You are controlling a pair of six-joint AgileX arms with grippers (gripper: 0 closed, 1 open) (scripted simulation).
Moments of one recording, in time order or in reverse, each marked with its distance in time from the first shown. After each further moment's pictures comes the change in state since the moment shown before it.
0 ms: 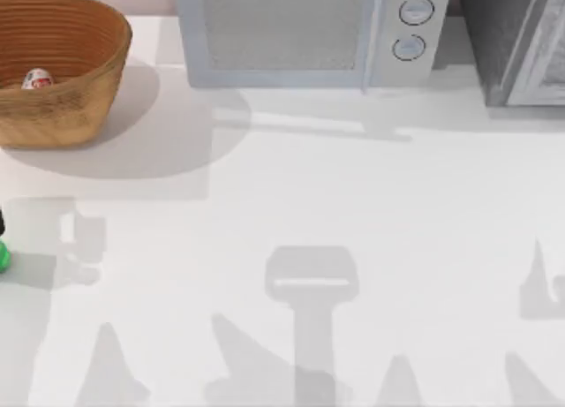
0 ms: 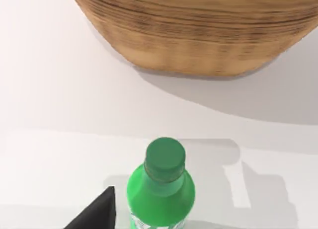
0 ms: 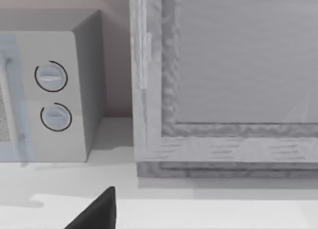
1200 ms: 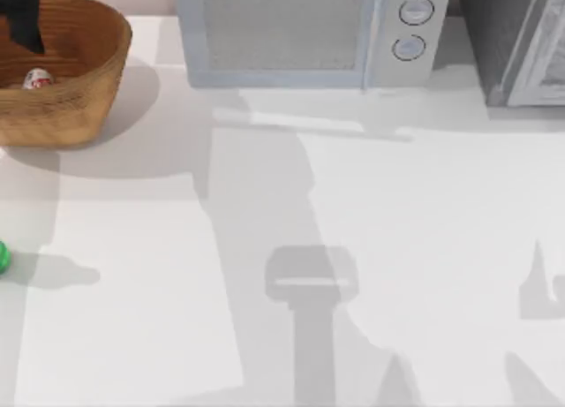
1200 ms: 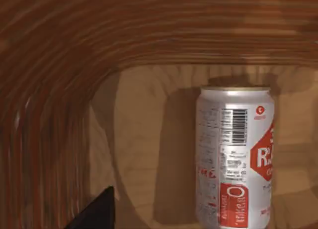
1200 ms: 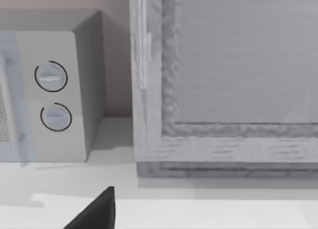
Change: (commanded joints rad) left arm 0.055 1.708 1.797 -0.813 0.216 0.140; right arm 0.000 0.000 0.000 0.000 0.000 0.000
